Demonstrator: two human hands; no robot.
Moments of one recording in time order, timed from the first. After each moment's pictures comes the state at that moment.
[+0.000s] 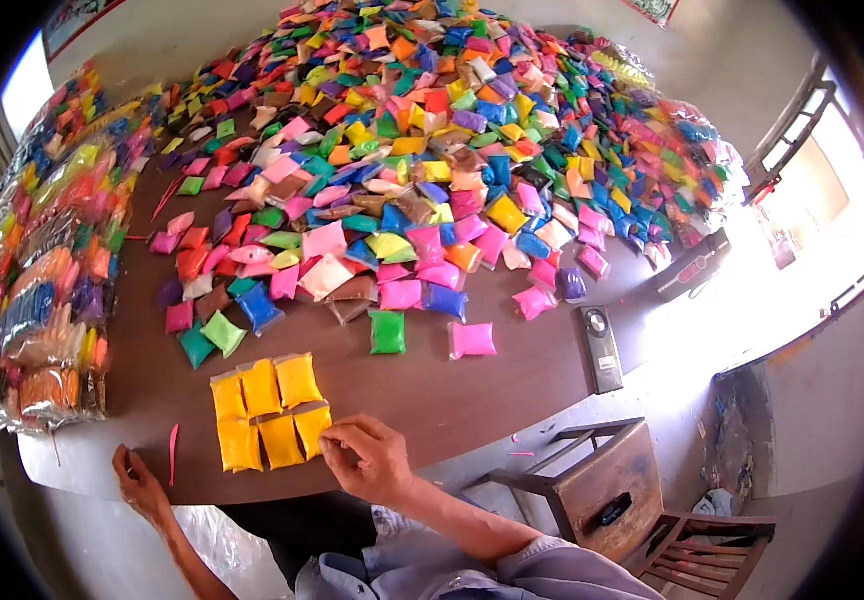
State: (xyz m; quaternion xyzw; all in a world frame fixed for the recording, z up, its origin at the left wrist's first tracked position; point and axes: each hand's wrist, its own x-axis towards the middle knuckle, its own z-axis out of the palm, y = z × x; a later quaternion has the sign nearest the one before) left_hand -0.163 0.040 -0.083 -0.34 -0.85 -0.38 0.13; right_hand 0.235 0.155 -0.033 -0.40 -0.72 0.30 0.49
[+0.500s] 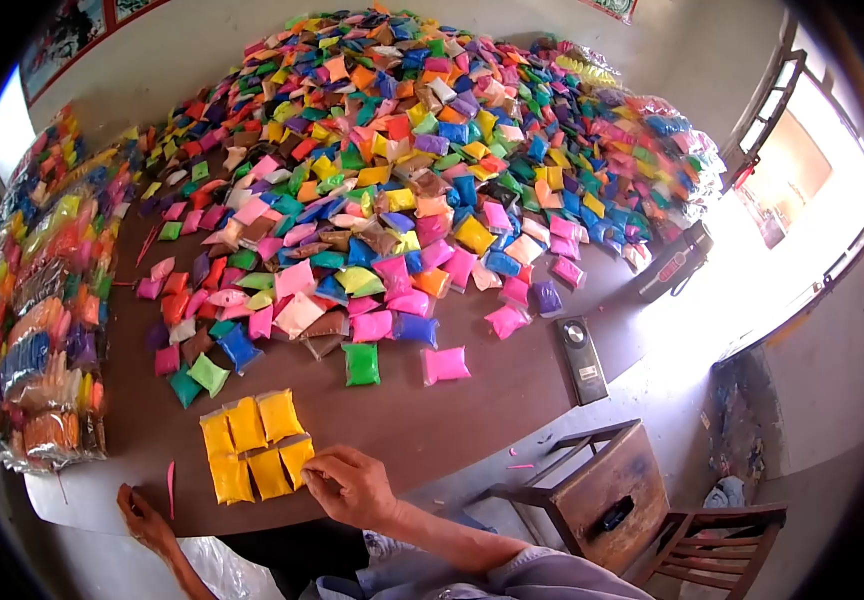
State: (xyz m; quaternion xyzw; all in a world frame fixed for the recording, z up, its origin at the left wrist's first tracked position) left_hand -0.172 0.034 -0.098 -0.33 -0.87 -0.33 0.17; right_hand 0.239 0.155 -0.027 -0.39 -0.71 0.33 0.49
